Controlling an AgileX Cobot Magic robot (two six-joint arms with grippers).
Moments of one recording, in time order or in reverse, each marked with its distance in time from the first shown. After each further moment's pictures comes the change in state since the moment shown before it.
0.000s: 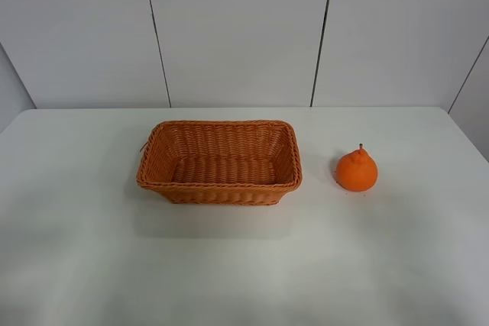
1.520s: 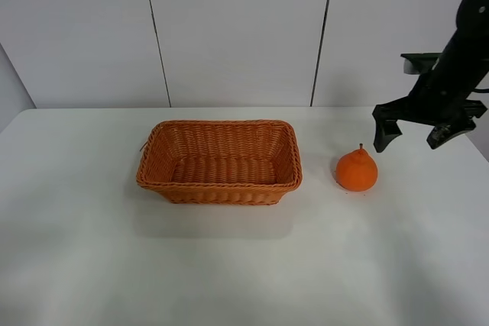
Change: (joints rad) left arm 0.000 0.000 0.000 0.000 0.000 0.000; right arm 0.015 1.813 -0.895 0.017 0.048 -0.005
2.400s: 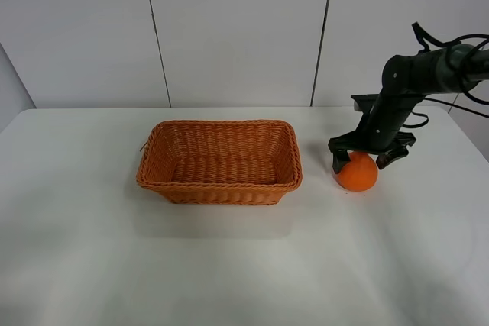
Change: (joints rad) left arm 0.000 0.000 0.000 0.000 0.000 0.000; right arm 0.058 0.331 -0.059 0.007 -0.261 0.020
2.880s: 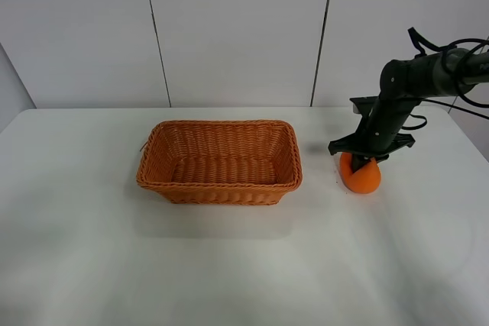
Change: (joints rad) left arm 0.000 0.000 0.000 0.000 0.000 0.000; right arm 0.000 0.003 -0.001 -0.022 -0.015 0.000
